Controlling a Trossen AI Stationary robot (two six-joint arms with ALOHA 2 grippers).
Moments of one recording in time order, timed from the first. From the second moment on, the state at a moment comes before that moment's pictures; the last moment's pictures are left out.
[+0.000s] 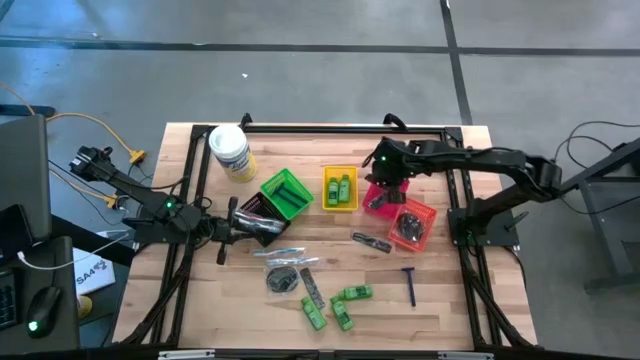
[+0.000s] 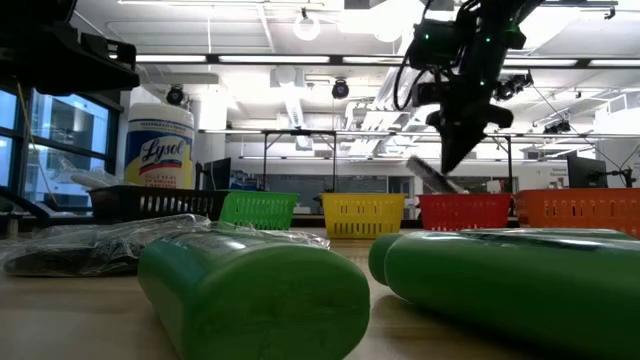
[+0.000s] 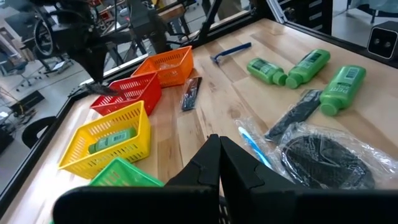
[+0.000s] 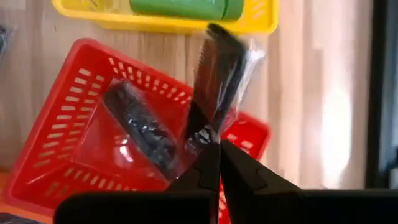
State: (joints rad) left arm -0.48 0.51 0.19 0.12 -0.38 0.26; right arm -0.39 1.41 0.96 -0.74 0.08 -0.41
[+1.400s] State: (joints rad) left arm -0.48 0.51 0.19 0.12 -0.28 0.18; right arm -0.32 1.18 0.86 -0.72 -0.05 0.66
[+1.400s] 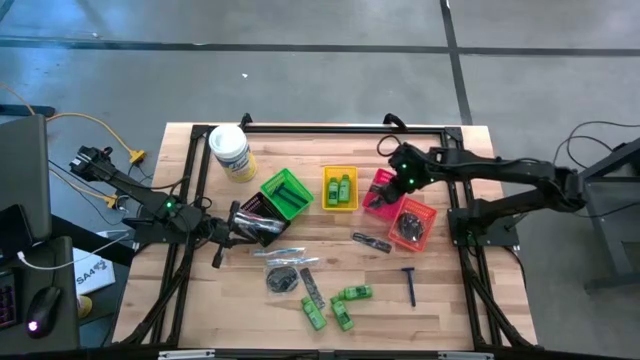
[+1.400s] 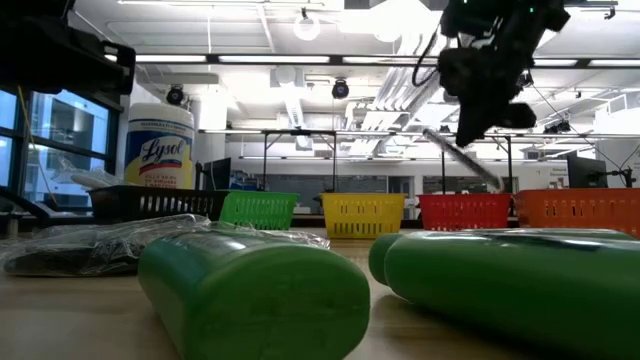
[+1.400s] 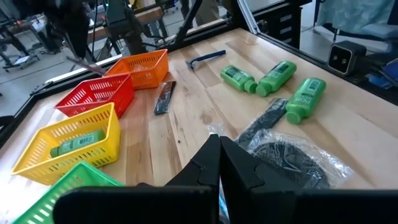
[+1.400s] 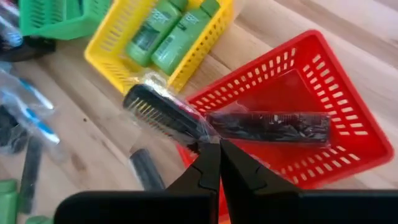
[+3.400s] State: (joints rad) left arm -0.49 0.51 0.25 0.17 -0.40 0.27; right arm -0.39 0.70 0.59 -0.11 -0.38 -0.07
